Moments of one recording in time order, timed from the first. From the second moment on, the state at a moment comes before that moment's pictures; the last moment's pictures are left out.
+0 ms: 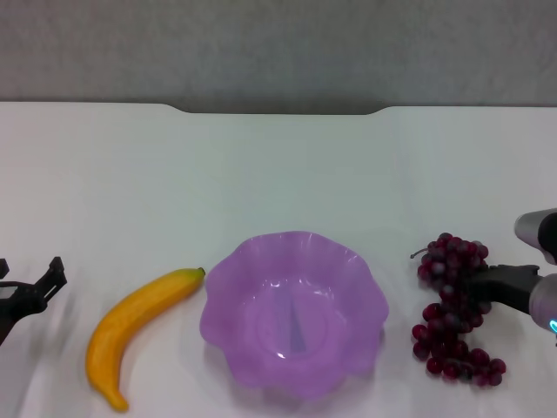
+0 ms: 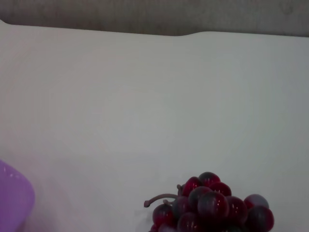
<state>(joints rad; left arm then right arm) -0.29 -2.05 -1.41 -0.26 -0.15 -0.79 2.76 0.29 2.01 1.34 0.95 -2.40 0.29 -0.33</state>
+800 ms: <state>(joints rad) -0.29 -2.05 -1.41 -0.26 -0.15 -0.79 2.76 0.23 2.01 1.15 0.94 -2.40 -0.06 -0.33</state>
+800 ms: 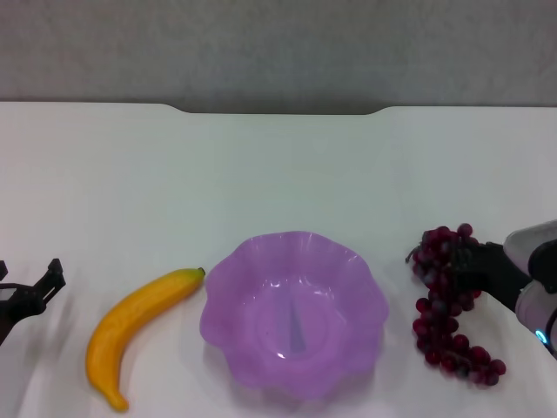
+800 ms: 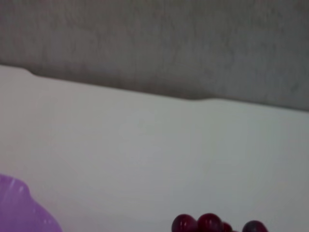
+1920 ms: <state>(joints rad) -0.28 -2.05 -1.41 -0.26 -0.16 -0.79 2.76 0.09 2.00 1.03 1.25 -2.63 -0.34 -0.33</state>
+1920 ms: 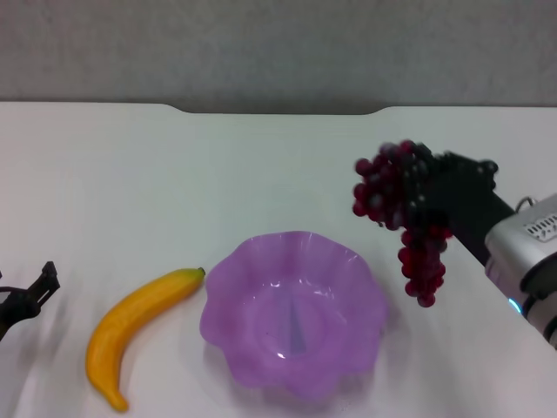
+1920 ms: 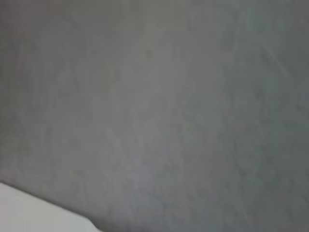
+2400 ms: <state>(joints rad) -0.29 -2.05 -1.41 -0.26 -0.16 -0.78 2.77 0.15 2.00 1.02 1.32 -2.63 -0.29 -0.31</state>
